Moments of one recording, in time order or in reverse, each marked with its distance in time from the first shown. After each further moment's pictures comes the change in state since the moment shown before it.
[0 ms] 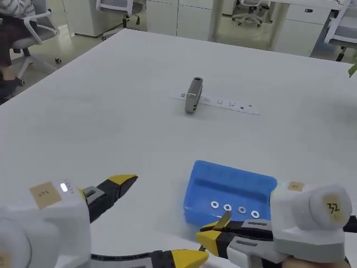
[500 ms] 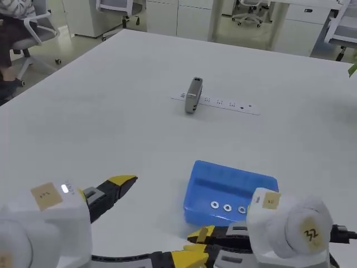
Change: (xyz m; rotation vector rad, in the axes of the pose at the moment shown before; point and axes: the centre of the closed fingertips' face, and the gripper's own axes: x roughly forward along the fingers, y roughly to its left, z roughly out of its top) left arm 0.000 0.000 -0.001 0.005 0.005 0.000; right arm 0.010 0.026 -0.005 -0.335 0.077 0.006
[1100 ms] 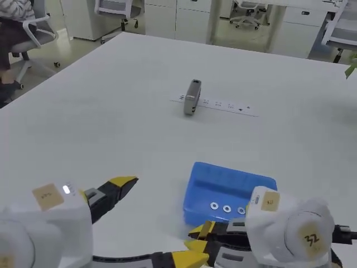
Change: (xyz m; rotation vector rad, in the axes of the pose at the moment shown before) left arm 0.000 -0.001 0.000 0.005 -0.002 -0.007; right arm -0.008 -0.010 0.014 -0.026 -0.024 -0.030
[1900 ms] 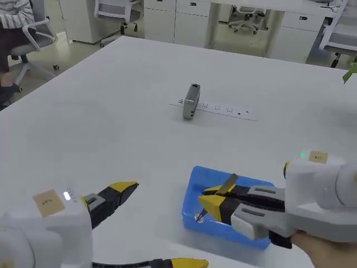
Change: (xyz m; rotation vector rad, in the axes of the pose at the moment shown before) left arm 0.000 -0.002 0.000 0.000 0.002 -0.008; right arm -0.034 -0.054 0.048 0.244 -0.208 -0.112
